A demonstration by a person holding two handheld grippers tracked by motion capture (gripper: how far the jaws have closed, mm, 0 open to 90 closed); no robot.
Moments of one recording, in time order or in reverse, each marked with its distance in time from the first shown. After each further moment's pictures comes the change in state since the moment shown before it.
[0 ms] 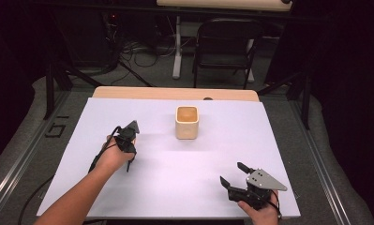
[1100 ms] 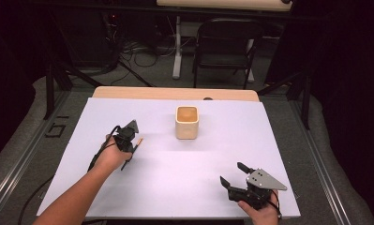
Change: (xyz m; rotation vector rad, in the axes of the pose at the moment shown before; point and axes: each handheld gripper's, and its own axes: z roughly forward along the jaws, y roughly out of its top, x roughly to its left) left arm 0.005 0.001 0.000 0.014 -0.008 0.012; right arm -0.001 0.000 0.000 0.008 0.004 0.004
